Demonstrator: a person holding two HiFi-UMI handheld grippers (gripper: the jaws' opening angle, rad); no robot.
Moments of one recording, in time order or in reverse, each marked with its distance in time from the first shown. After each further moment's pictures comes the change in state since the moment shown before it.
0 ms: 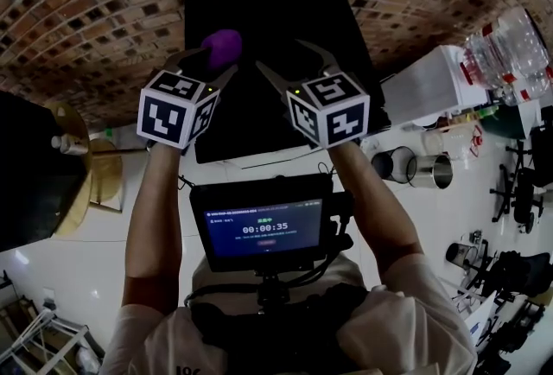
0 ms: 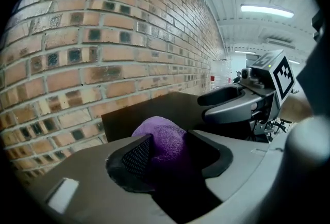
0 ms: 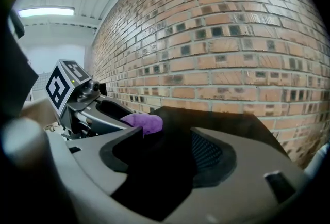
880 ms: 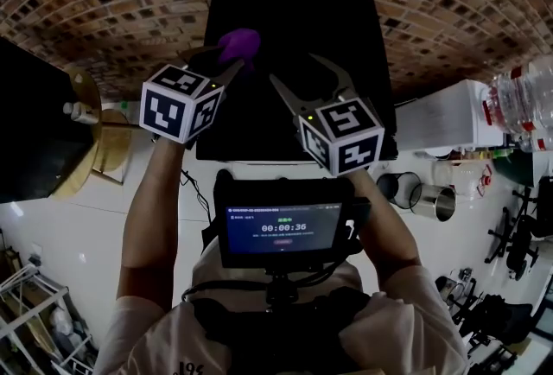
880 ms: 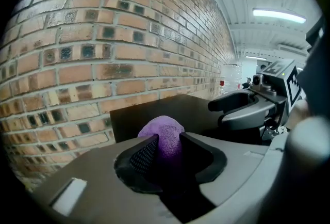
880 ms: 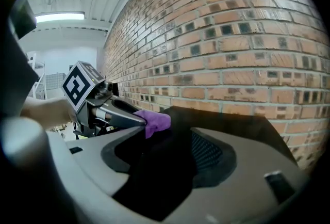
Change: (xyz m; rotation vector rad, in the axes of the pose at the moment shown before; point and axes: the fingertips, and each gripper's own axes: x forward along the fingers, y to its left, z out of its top) left arm 0.000 0.016 0.002 -0.090 -0.025 0.053; right arm -0.003 0.014 0.003 -0.037 -0.009 0.115
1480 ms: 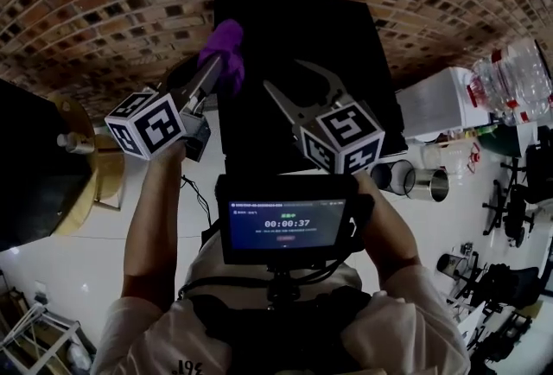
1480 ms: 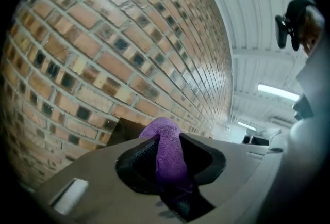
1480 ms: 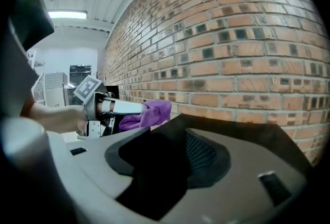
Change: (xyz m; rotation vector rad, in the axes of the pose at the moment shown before) left arm -0.040 0.063 0.020 -0.475 -0.420 -0.244; right arm 0.034 0.039 0.026 -0.025 -0.029 -0.003
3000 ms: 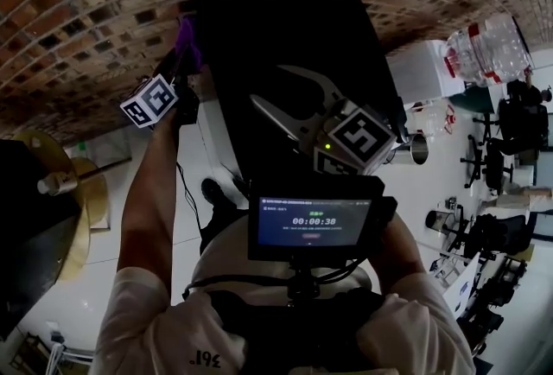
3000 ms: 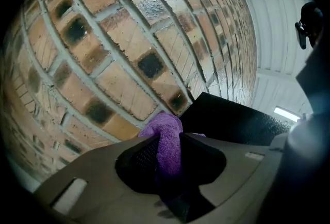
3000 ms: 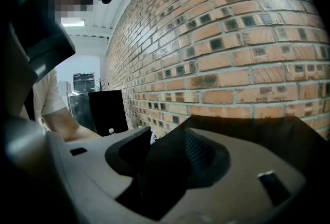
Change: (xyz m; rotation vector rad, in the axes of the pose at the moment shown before) left arm 0.085 0.196 -0.080 -0.253 -0.090 0.040; right arm 0.029 0.022 0.010 0.067 -0.012 0.072
